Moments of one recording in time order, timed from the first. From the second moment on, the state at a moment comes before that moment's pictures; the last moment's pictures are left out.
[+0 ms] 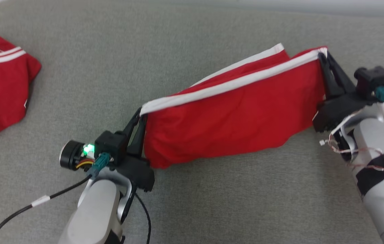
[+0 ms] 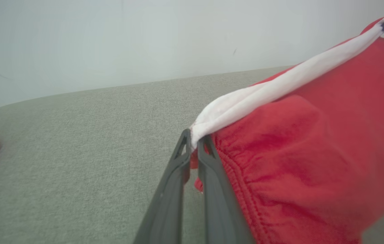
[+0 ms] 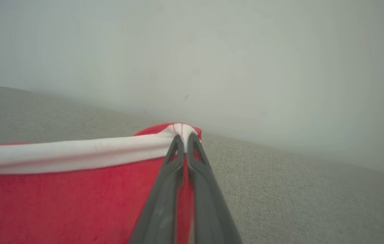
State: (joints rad) left arm -0.57 0.05 -0.25 0.59 -0.11 -0.12 -0.26; right arm -0.80 -0.34 0.24 0.76 0.25 0.13 -0.26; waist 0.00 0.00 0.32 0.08
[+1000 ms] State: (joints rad) left arm -0.52 0.05 -0.27 0.47 -0.17 0.01 -0.26; right arm -0.75 -0.30 0.11 0.76 0.23 0.13 -0.26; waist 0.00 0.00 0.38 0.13
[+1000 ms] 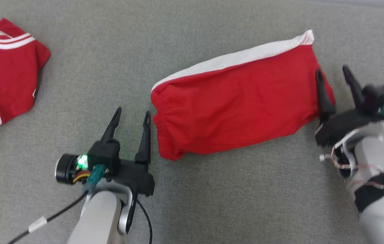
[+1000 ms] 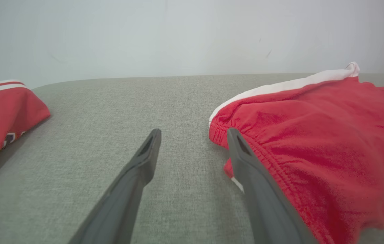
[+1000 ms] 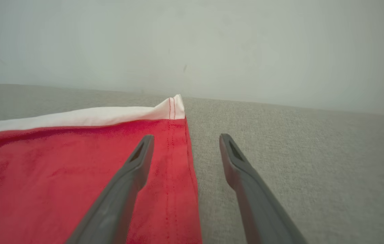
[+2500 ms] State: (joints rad) left arm -0.21 0.05 -0.20 0.46 -0.13 -0.03 -0.26; right arm -0.28 -0.18 -0.04 0.69 0.45 0.13 -0.26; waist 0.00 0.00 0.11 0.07
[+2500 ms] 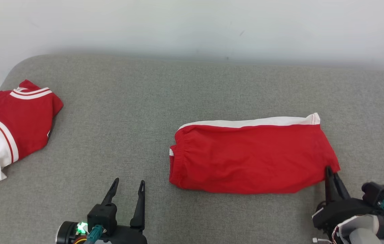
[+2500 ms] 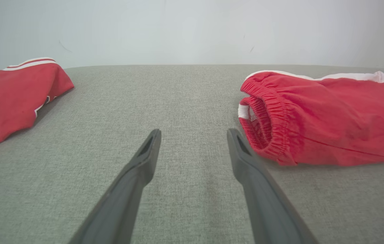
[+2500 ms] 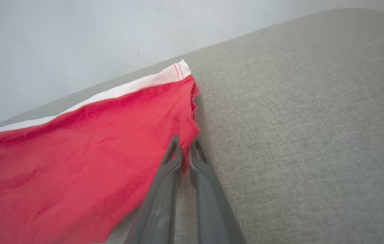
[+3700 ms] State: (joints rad) left arm -0.18 0.05 -0.19 0.46 -0.17 0.01 -0.26; right arm -0.35 -0.13 0.33 0.46 0.40 0.13 -0.26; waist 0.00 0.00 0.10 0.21
